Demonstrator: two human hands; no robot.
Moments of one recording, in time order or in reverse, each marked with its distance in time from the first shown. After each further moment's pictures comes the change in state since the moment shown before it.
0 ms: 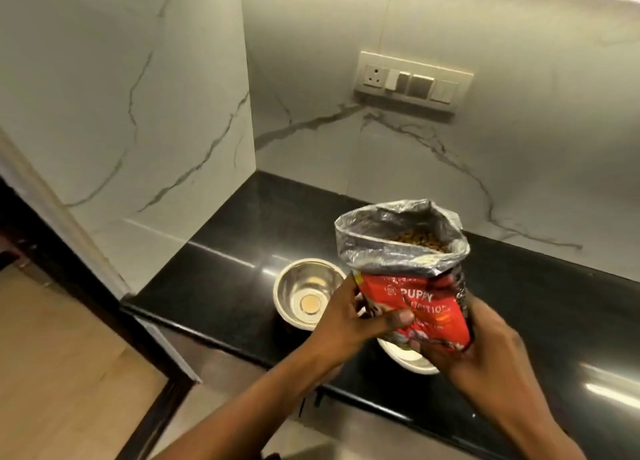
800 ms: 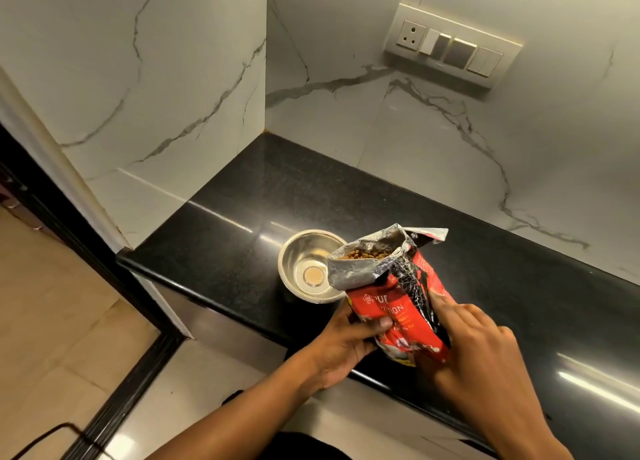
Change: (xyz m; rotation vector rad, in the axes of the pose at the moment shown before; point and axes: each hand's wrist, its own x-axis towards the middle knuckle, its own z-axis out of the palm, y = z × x) left_hand -0.017 -0.083 -0.012 -0.667 -0.111 -0.321; right_hand -0.010 0.002 0.030 -0.679 -0.278 0.017
